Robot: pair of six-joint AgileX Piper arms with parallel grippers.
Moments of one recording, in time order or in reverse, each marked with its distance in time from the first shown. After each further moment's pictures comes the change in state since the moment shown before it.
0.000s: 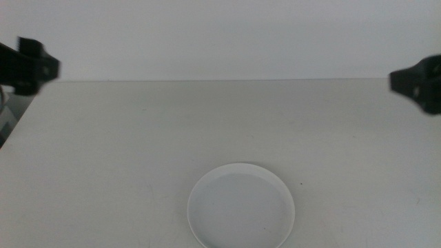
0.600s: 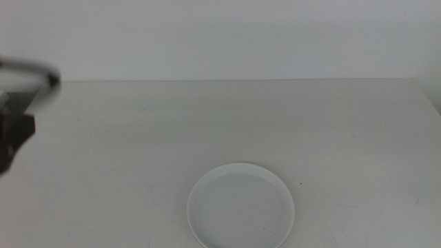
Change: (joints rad) left arm 0.146 -0.339 0.348 -0.270 -0.126 0.230; right arm -0.404 -0.332 0.339 0.470 -0.125 -0.520
